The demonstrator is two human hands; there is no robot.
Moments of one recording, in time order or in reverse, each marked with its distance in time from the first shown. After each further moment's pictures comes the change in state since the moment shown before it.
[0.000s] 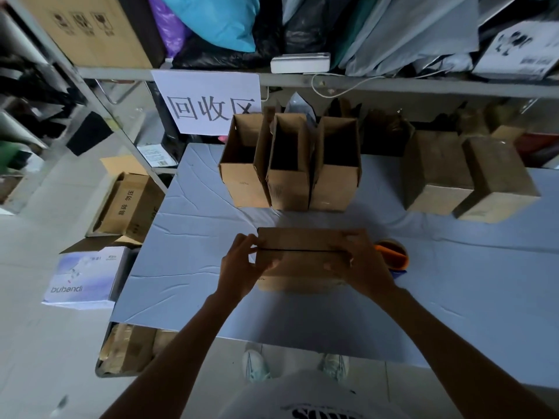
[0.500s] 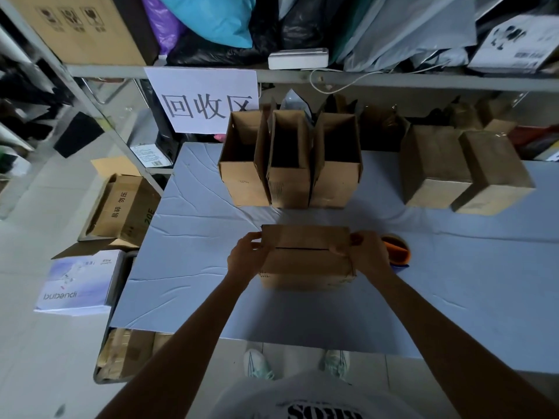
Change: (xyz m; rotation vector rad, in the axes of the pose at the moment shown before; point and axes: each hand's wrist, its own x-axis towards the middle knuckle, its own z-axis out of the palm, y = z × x) left_hand 0.029 0.006 0.000 -0.002 -0.126 -0.461; right_hand 0.021 -0.006 0.008 0.258 0.084 0.572
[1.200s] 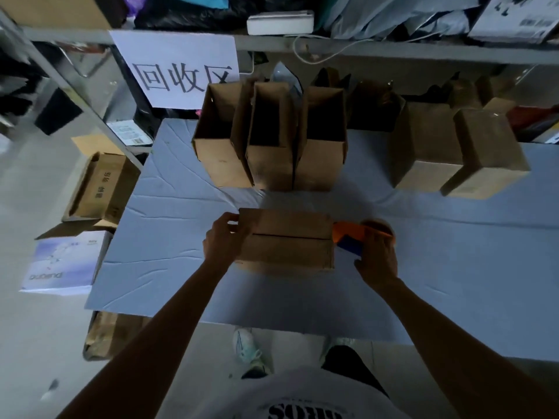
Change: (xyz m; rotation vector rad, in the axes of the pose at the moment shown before) left_hand -0.001 0.002 0.013 0.036 0.129 0.042; right_hand 0.019 0.092 -0.022 -0.606 -0.011 -0.017
